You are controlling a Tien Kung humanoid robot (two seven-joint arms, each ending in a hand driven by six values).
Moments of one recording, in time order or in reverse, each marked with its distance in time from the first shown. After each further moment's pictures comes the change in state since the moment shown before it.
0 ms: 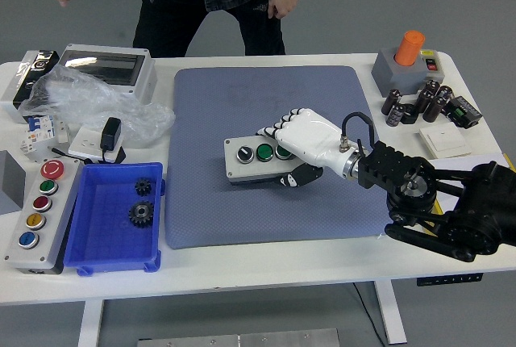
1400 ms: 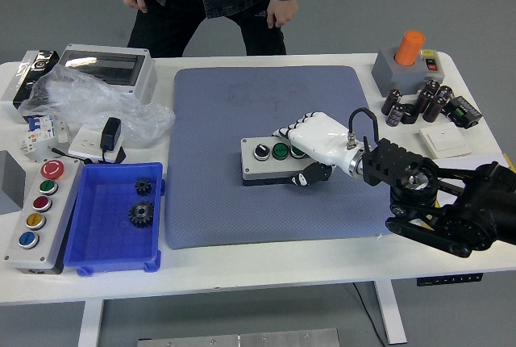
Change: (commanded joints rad) left arm 0.000 -0.003 -0.004 0.000 0.001 0.002 -0.002; right arm -0.008 0.016 0.018 -0.075 0.089 0.064 0.012
